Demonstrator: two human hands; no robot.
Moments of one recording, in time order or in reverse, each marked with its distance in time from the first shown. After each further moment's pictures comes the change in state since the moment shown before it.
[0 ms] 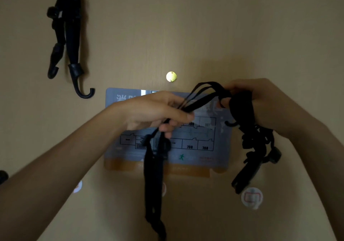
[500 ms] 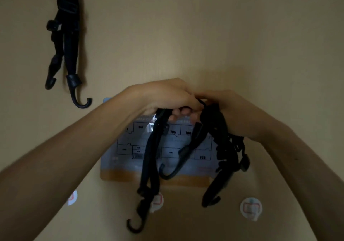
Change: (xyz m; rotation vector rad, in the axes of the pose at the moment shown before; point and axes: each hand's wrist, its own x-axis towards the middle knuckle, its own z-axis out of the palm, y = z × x) left_hand 0.030 0.046 0.003 0.284 0.139 -0.081; right_hand 0.019 -0.013 0.024 -0.031 -0.193 -0.070
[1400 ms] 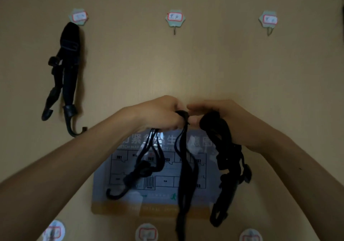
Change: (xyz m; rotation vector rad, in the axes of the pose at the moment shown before) left_hand 0.006 0.012 -0.018 0.176 0.207 0.038; right_hand 0.008 -0.010 -0.031 0.116 0.066 -0.039
